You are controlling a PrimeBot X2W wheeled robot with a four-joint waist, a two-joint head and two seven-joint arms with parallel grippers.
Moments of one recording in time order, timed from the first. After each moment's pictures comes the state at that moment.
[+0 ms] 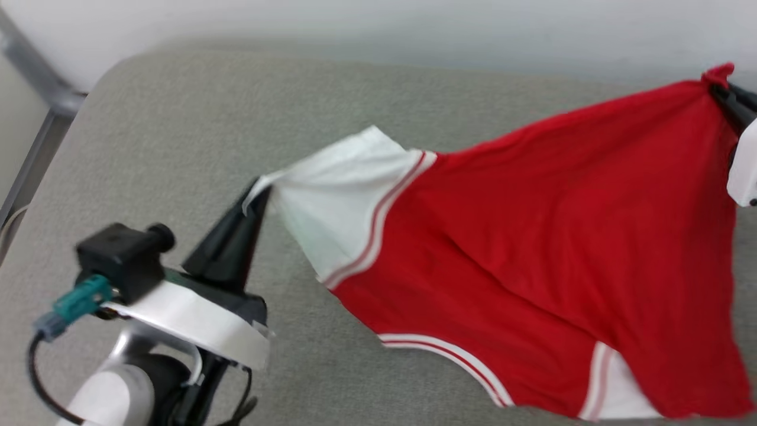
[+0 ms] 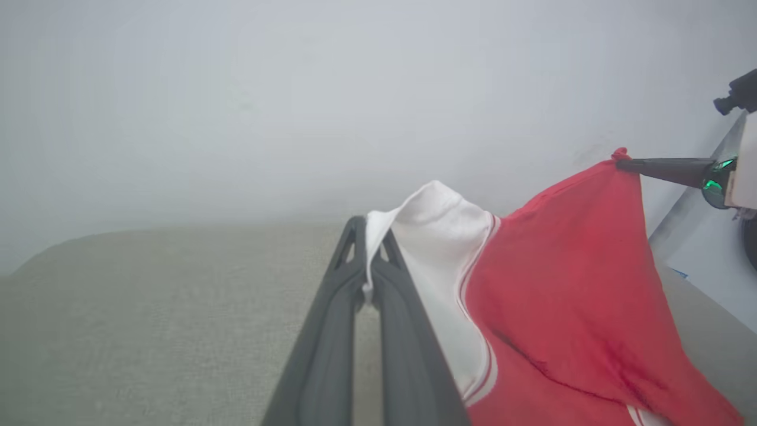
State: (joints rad) left arm -0.19 0.43 -0.31 -0.42 -0.59 0.13 0.16; right arm -0.69 -0.53 0.14 0.26 0.47 0.13 0.53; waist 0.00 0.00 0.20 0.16
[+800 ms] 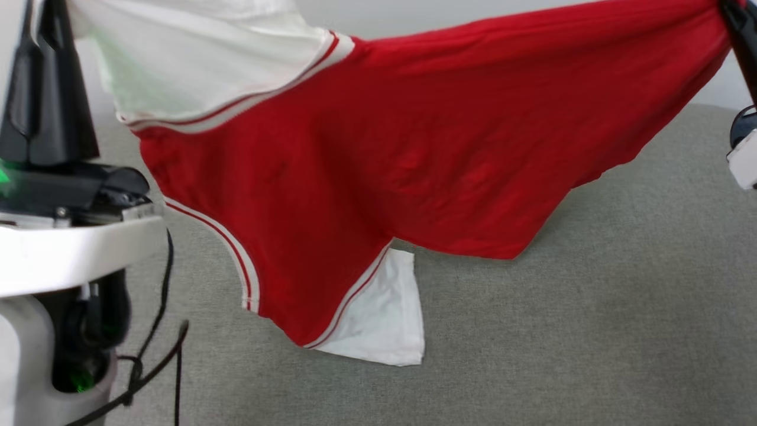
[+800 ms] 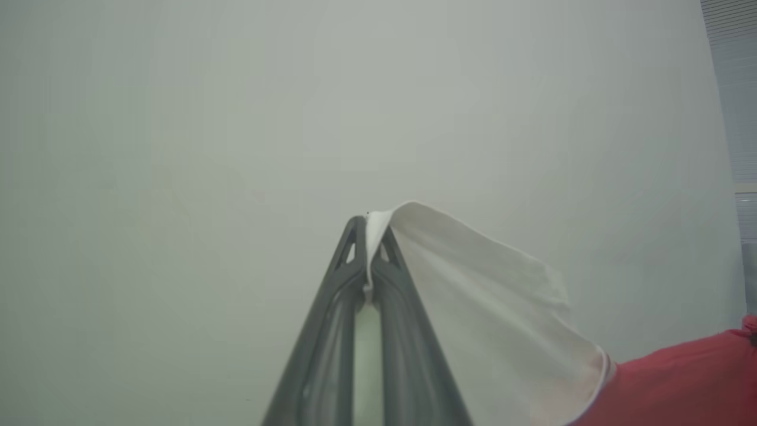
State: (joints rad) left arm -0.43 0.41 -0.11 -0.47 -0.50 0.21 -0.08; right arm -0.63 -0.37 -0.02 -0.10 0.44 0.13 0.47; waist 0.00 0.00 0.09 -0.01
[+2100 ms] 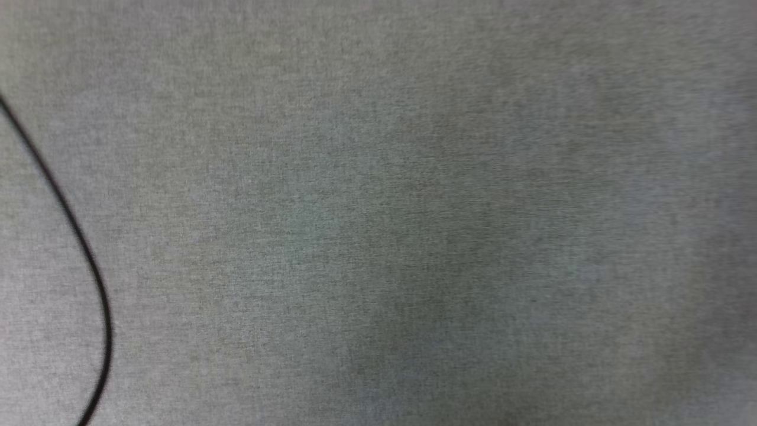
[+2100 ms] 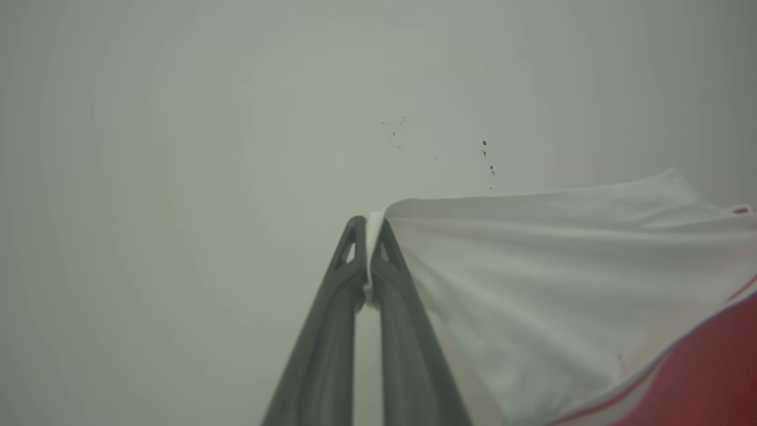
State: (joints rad) left arm -1.81 0.57 -0.23 0.44 -0.33 -0.07 -0.04; right arm -1.59 -0.33 -0.07 0.49 0.12 0.13 0.15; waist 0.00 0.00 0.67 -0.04
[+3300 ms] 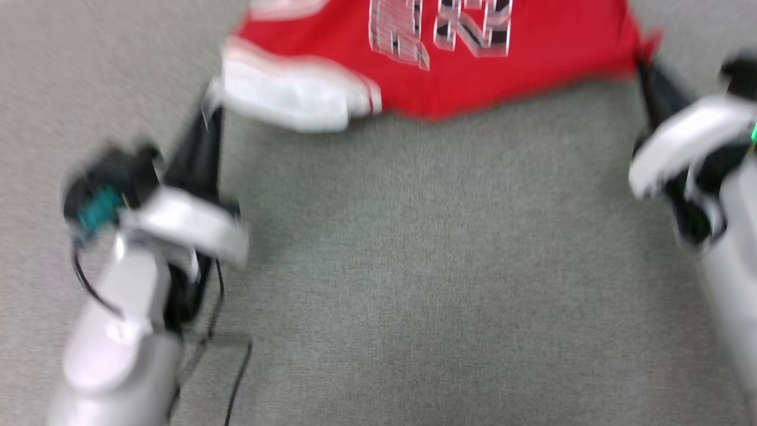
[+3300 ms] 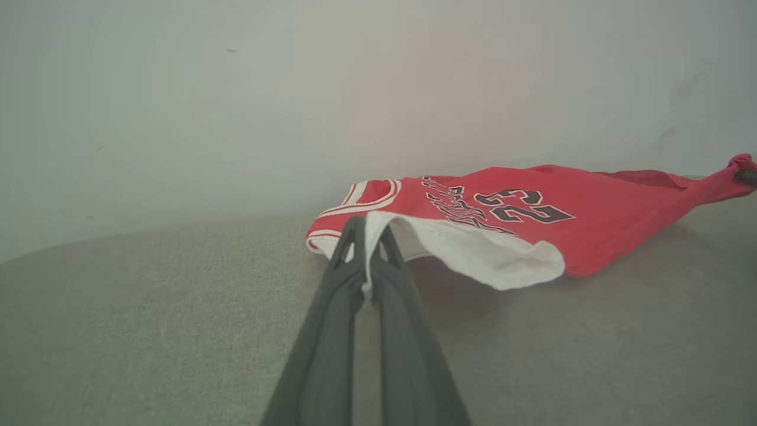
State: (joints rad) left arm -0.57 0.33 -0.27 0.29 -0.41 -0.05 -0.26; right arm -0.84 -0.30 0.21 0.72 0.47 0.13 -0.08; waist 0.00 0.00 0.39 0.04
